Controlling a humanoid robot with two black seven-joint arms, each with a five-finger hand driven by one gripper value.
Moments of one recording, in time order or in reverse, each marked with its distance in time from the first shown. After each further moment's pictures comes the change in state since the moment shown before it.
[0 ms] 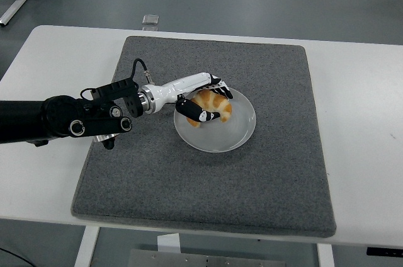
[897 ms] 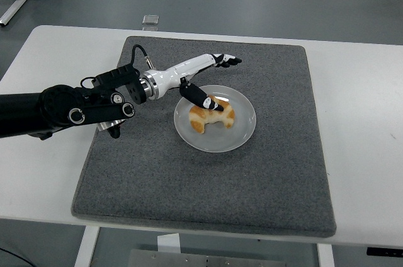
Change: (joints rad) left arm -0.008 0.012 -0.142 -0.001 -0.027 -0.034 0.008; right arm 0.000 0.000 0.000 0.000 0.000 0.000 0.000
